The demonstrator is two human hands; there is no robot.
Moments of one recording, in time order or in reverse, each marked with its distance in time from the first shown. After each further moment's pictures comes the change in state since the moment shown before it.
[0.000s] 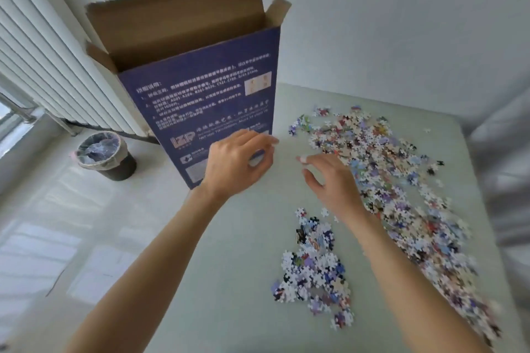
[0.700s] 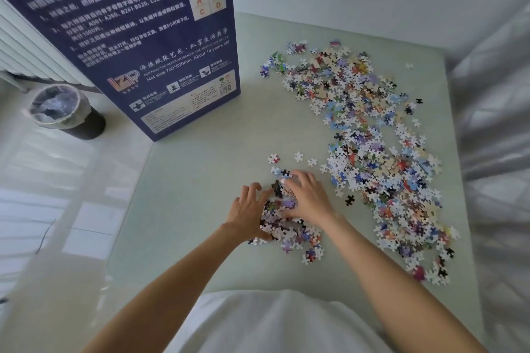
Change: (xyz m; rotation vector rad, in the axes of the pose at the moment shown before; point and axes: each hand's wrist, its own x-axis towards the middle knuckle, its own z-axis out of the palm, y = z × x) left_hand -0.181 0.071 0.128 0.095 -1.163 -0.392; right_hand -0.132 0.069 0.068 -0.277 -0.693 0.264
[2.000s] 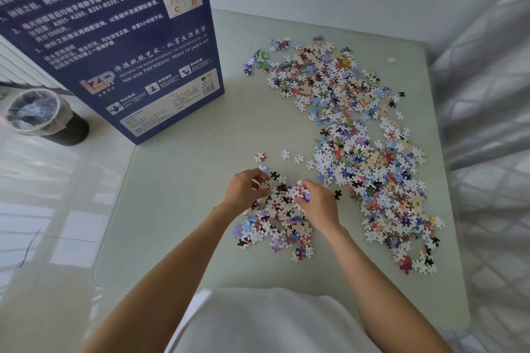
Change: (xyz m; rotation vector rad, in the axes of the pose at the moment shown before) left_hand 0.033 0.010 -0.033 -0.658 0.173 -0.047; right_hand -0.039 0.016 0.001 0.402 0.276 0.358
